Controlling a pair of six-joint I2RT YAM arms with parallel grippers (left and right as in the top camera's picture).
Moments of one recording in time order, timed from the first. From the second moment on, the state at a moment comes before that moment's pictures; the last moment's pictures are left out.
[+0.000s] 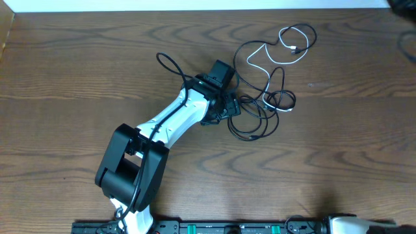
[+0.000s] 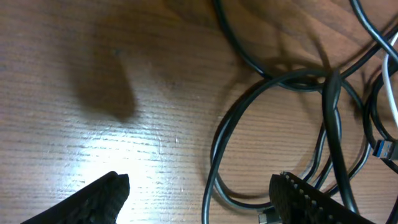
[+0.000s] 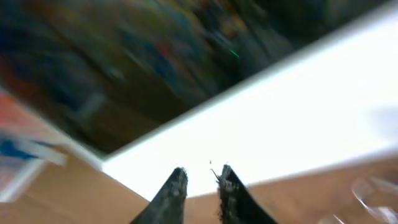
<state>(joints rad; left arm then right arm) -0.54 1.91 1.31 -0.68 0.15 -0.79 0.05 1.46 2.25 -0.84 -0.28 0.70</state>
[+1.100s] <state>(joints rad) -0.37 1.91 1.31 -0.79 0.08 -0.80 0.26 2.48 2.23 -1.01 -0.26 0.67</state>
